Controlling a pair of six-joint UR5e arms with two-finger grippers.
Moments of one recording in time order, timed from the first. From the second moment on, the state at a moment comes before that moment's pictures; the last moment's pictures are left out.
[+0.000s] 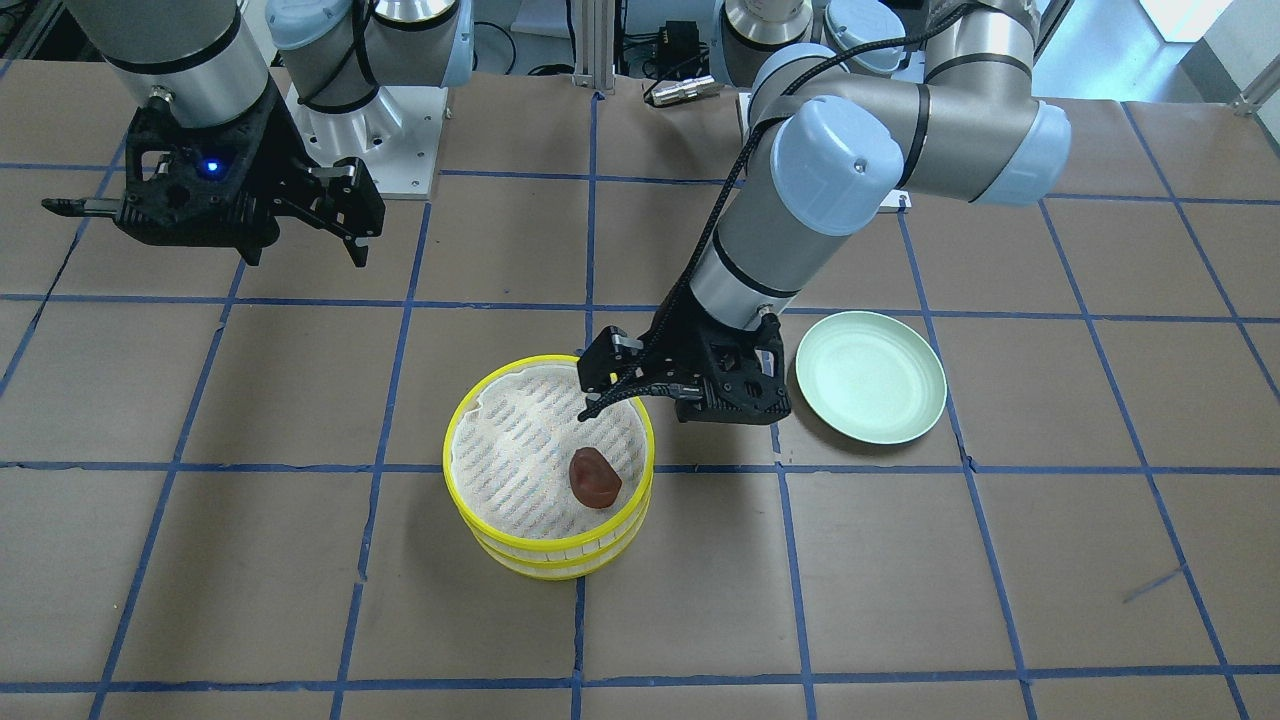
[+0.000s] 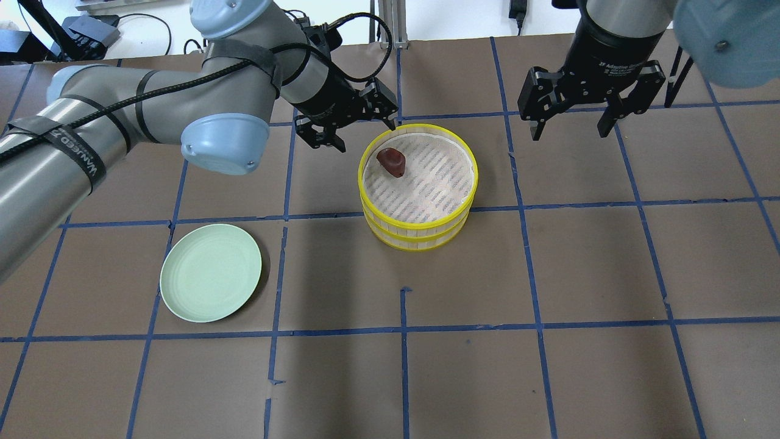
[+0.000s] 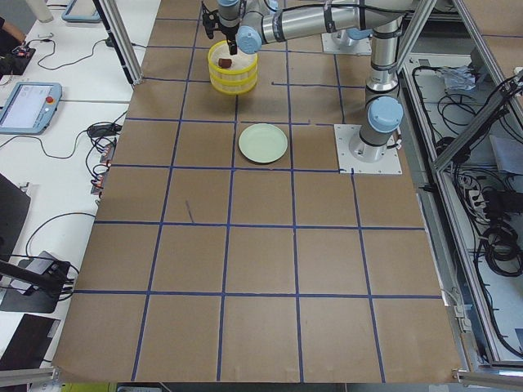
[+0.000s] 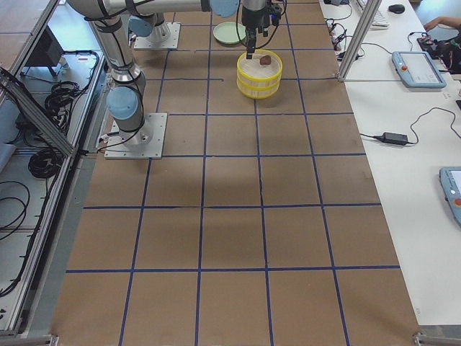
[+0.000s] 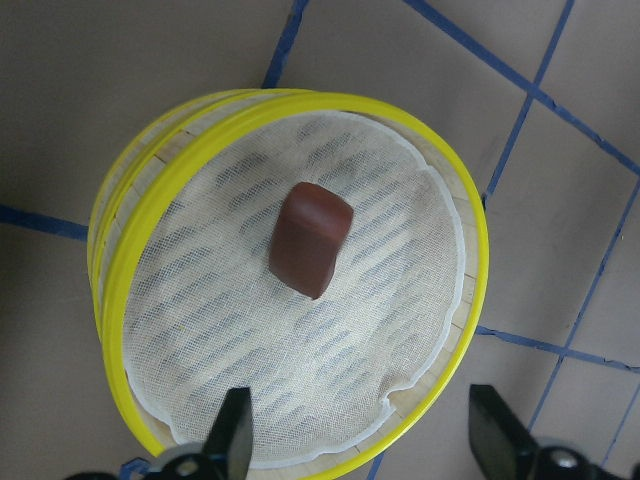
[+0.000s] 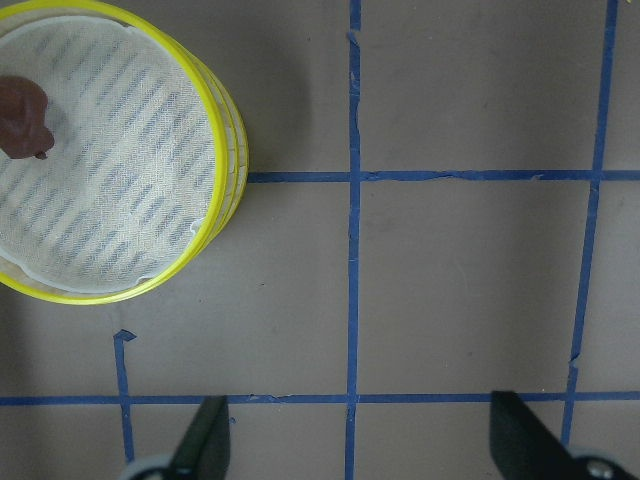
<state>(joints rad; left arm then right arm) -1.73 -1.84 -1.63 -1.06 1.27 -0.29 1.60 -1.52 1.50 -1.50 -1.57 0.02</state>
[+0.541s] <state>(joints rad) -1.55 -1.68 -1.57 -1.51 1.50 0.09 1.59 -1.53 1.48 -1.46 -1.58 -0.01</state>
